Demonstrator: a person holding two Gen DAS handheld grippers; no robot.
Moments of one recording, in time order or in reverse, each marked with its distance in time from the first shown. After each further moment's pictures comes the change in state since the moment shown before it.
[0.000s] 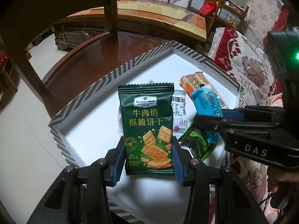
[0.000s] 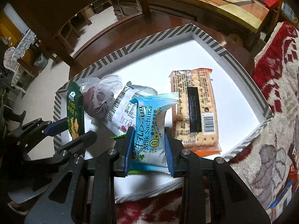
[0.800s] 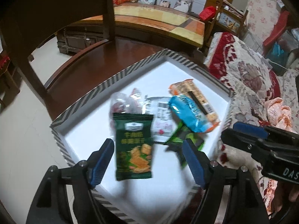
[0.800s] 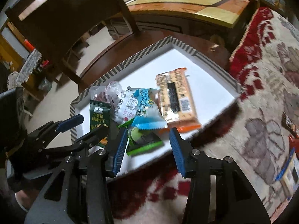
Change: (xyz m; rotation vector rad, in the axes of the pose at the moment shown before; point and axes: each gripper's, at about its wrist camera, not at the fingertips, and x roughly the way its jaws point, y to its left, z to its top) left arm -0.021 -0.026 0.005 -0.008 -0.040 0.003; right arm -0.065 -0.022 -0.044 0.138 -0.138 0.043
